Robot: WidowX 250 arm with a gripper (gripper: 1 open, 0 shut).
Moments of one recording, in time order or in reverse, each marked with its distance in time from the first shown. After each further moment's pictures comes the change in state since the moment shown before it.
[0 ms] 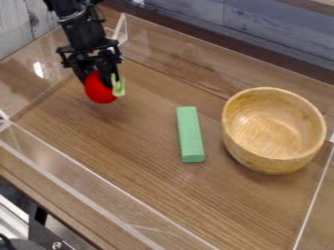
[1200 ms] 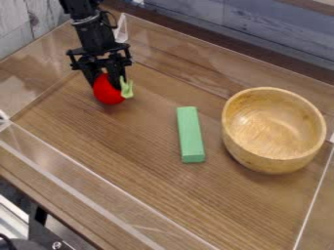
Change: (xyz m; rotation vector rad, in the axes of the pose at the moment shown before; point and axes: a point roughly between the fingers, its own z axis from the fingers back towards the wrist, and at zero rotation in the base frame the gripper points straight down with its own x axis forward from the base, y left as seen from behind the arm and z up) arm 0.015 0.004 -0.012 0.028 0.048 0.062
